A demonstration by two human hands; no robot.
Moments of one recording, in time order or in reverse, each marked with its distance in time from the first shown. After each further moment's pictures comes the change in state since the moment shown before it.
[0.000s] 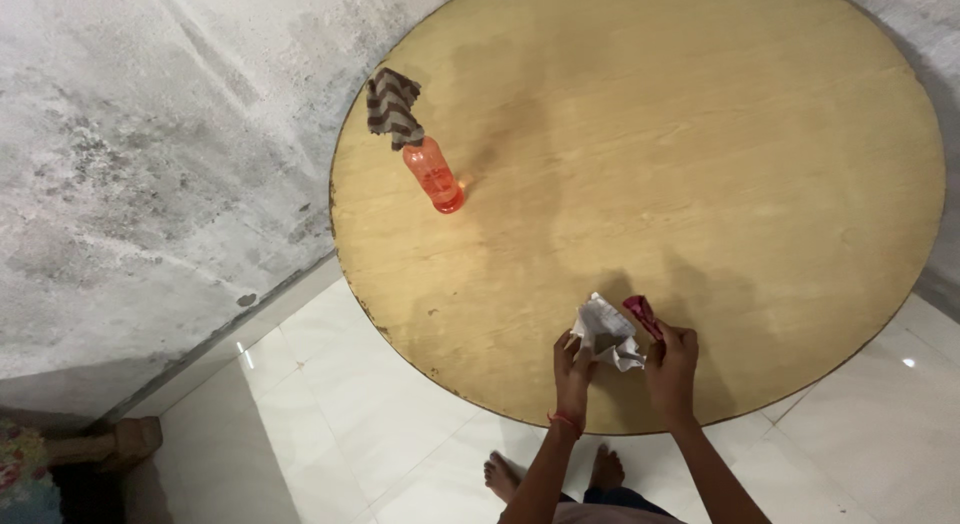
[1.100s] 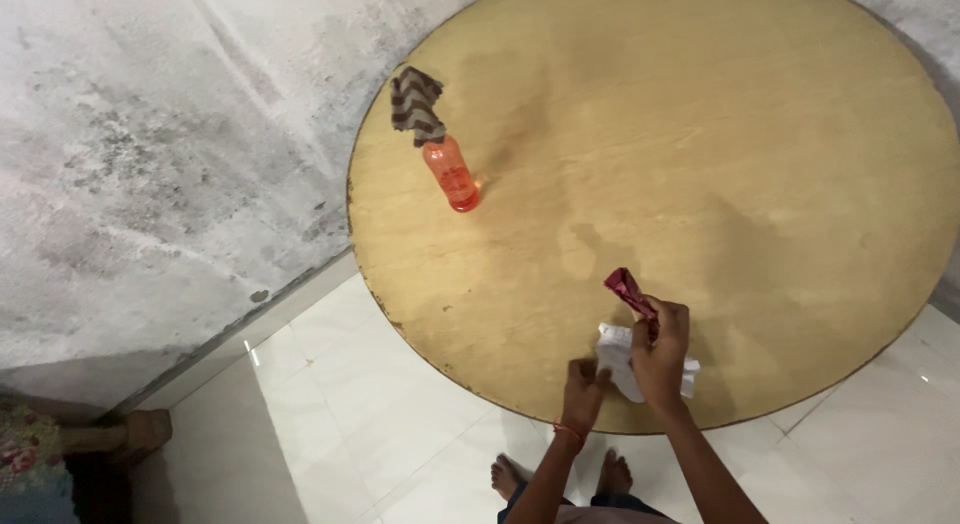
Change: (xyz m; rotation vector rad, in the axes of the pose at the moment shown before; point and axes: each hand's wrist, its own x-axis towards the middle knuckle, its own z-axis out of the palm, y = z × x) left_hand 0.002 -0.049 -0.042 0.395 -0.036 0.147; right_hand 0.019 -0.104 -0.005 0.191 0.059 -0.069
